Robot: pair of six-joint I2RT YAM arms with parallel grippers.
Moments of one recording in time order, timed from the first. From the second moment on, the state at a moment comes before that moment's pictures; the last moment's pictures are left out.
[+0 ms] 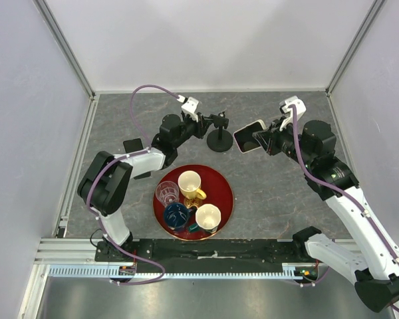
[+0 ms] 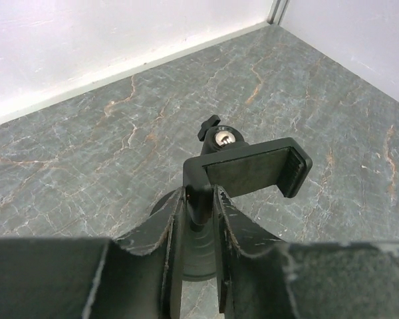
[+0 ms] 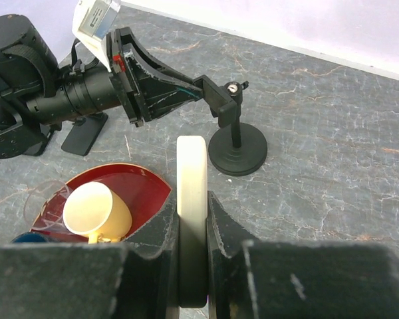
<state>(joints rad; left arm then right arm) -0.53 1.78 1.00 0.74 0.20 -0.11 0.41 0.91 1.06 -0.35 -0.19 0.14</state>
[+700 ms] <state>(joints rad) -0.53 1.83 1.07 0.72 0.21 -0.11 0.41 0.95 1.05 -0.35 -0.24 0.14</state>
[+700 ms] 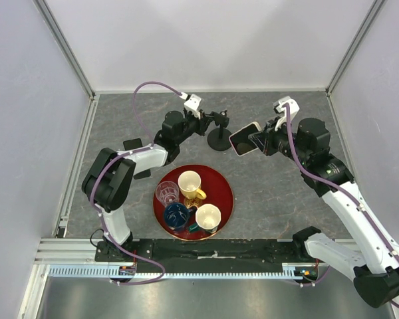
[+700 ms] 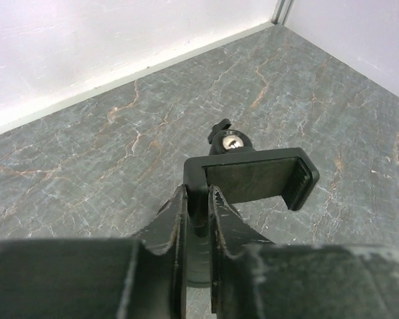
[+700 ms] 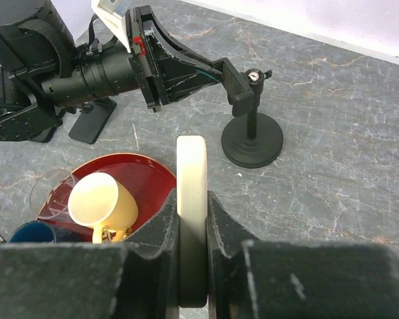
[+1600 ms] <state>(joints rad) -0.53 1.75 1.04 0.56 0.70 0.08 0.62 1.26 1.30 -0.57 -0.33 -0.19</state>
